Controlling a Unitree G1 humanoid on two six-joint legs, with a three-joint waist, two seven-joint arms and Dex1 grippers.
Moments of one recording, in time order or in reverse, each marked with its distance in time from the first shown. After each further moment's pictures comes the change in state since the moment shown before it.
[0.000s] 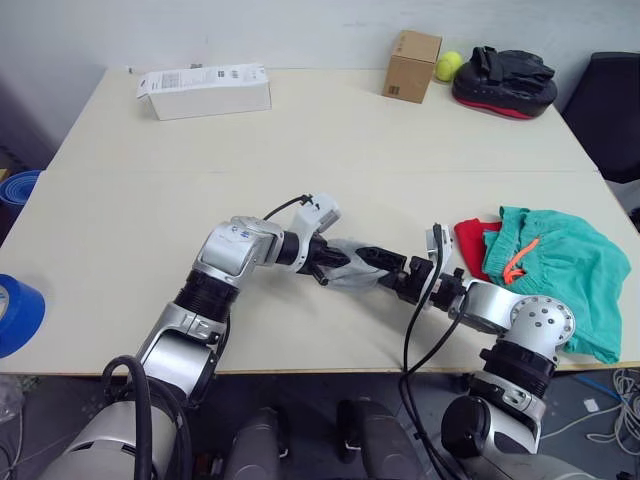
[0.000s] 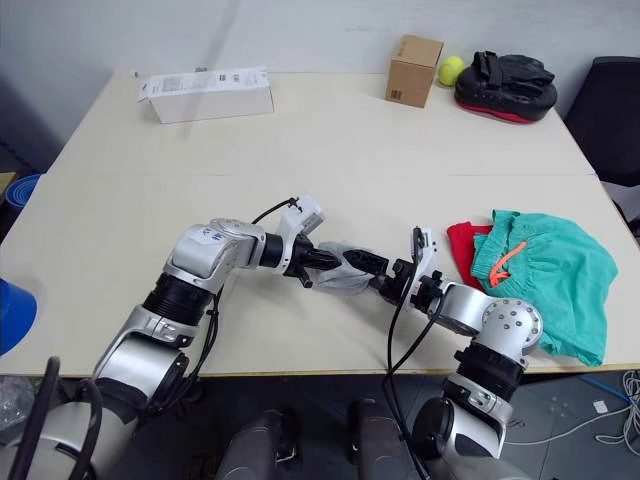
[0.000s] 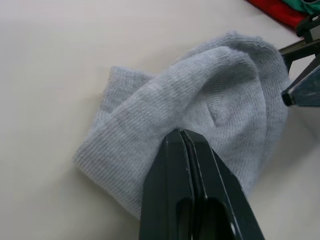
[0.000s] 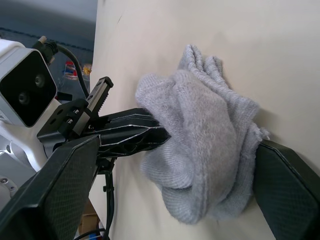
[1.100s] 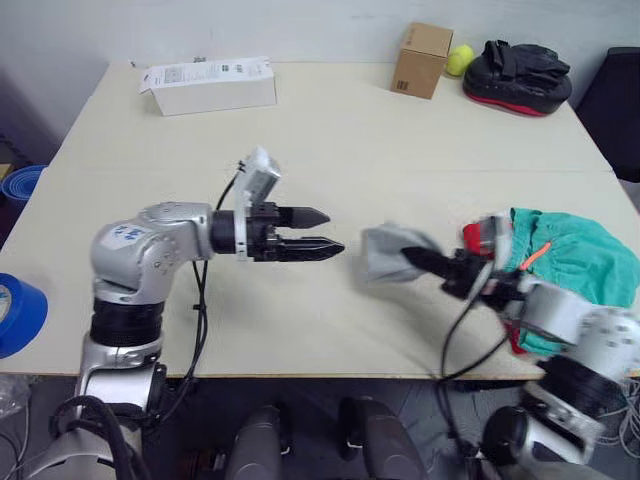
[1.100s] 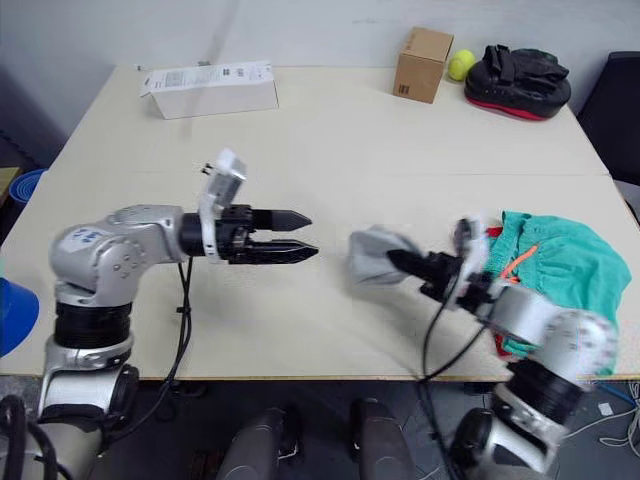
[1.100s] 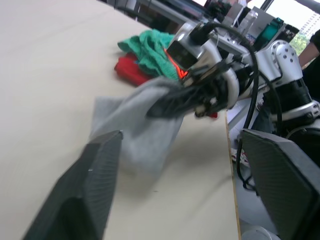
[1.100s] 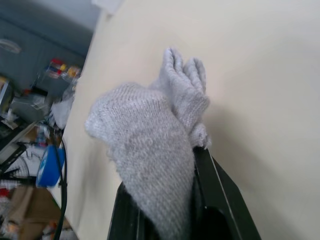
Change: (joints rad) left arm 0.169 0.227 0.327 -0.470 -0.370 0.058 -0.177; right arm 0.132 -0.433 -0.102 -0.232 0.465 0.011 -0.044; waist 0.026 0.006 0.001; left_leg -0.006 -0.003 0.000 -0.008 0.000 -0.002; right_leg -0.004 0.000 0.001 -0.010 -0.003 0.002
